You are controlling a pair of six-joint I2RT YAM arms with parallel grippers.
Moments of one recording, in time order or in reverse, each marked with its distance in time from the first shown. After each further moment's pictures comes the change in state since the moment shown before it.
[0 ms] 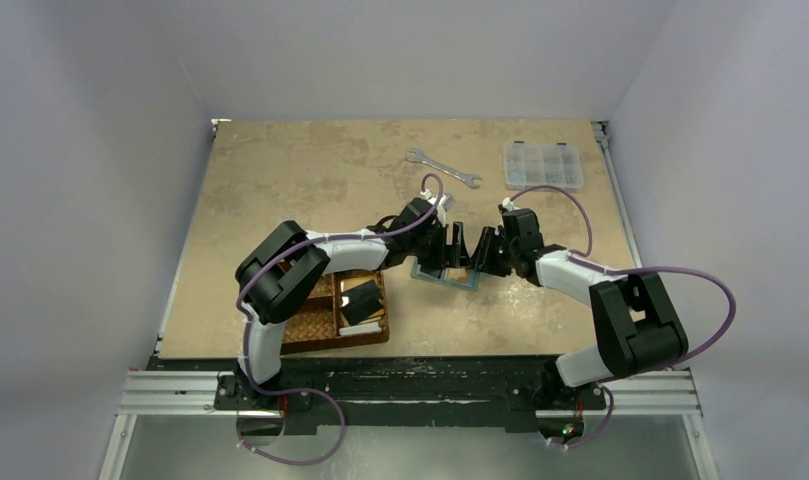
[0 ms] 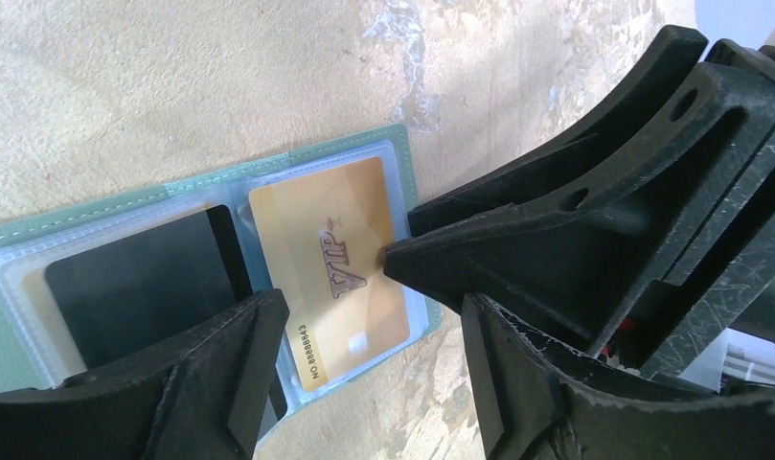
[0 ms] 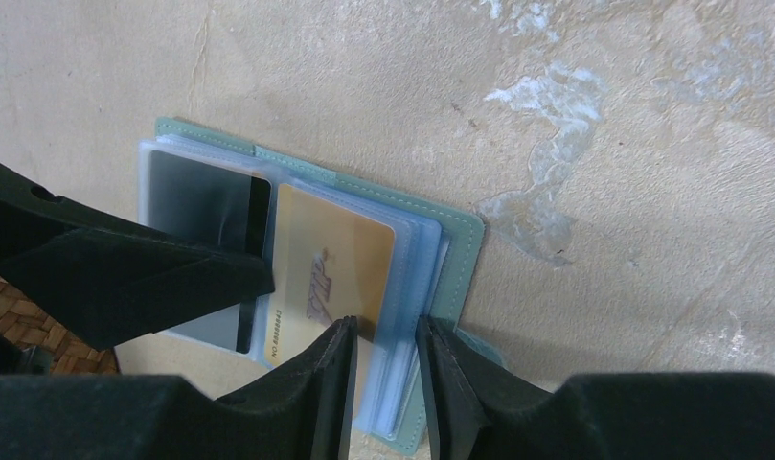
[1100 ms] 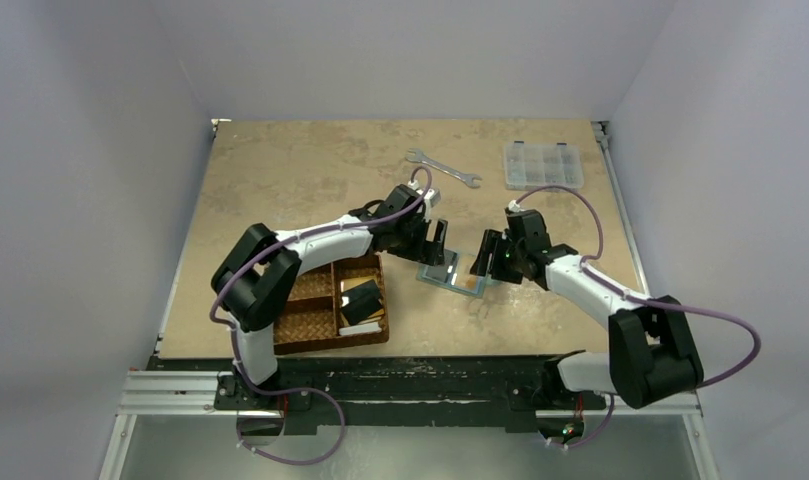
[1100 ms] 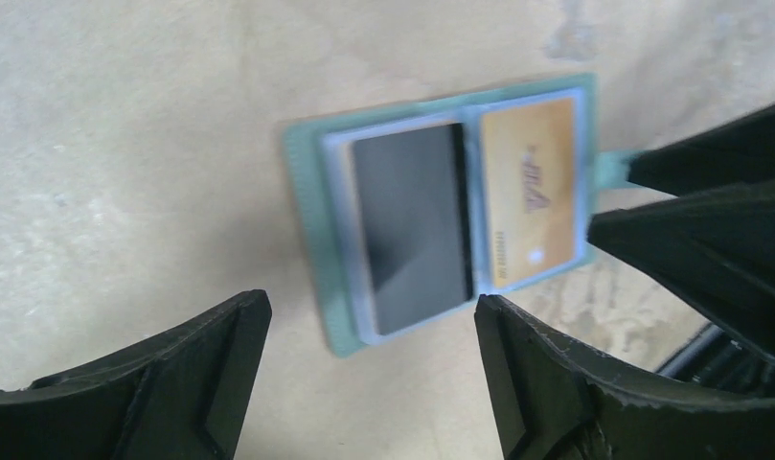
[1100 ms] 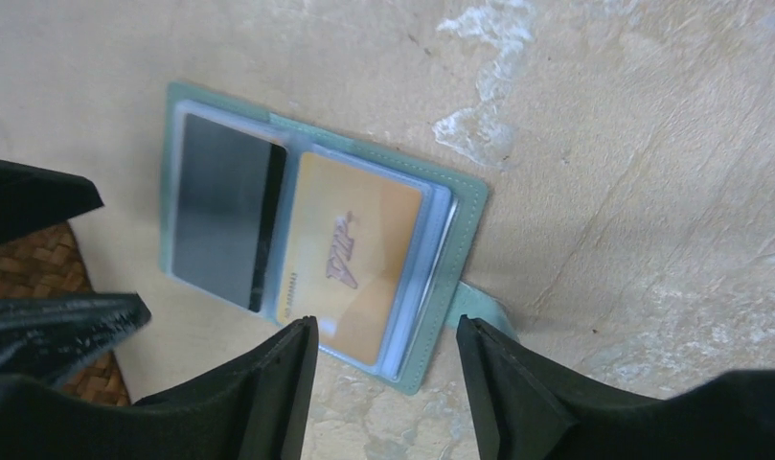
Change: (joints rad) left arm 0.064 -0.131 0.044 -0.359 -0.074 0.243; right arm 0.001 -0.162 0.025 -0.245 0.069 -0.020
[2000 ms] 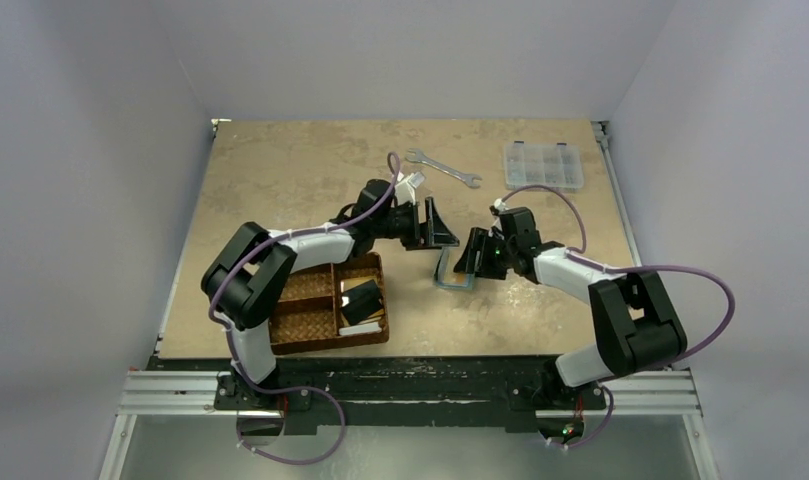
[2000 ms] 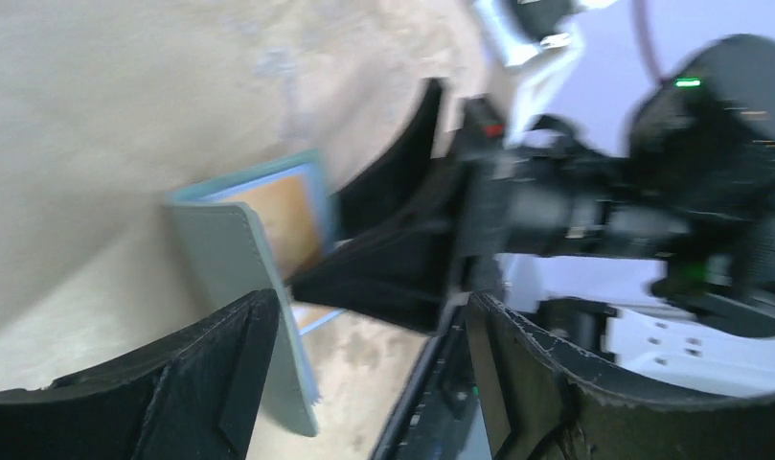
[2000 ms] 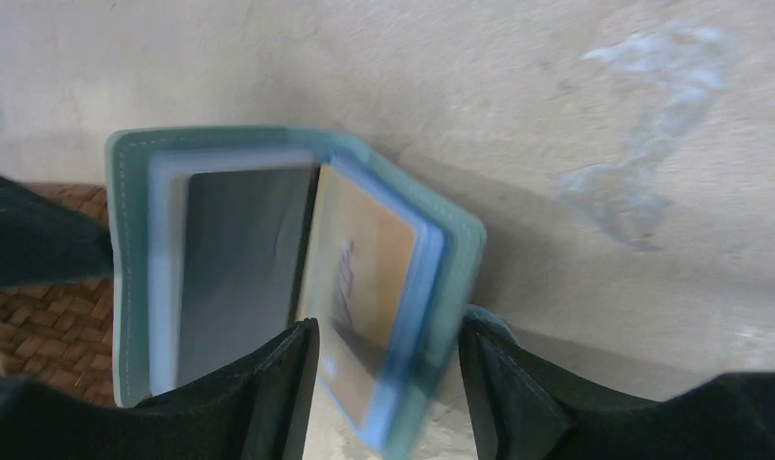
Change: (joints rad) left arm 0.116 0.003 -0.184 0.538 0.413 -0.370; right arm 0.003 0.166 0.004 0.184 -0.174 -0.005
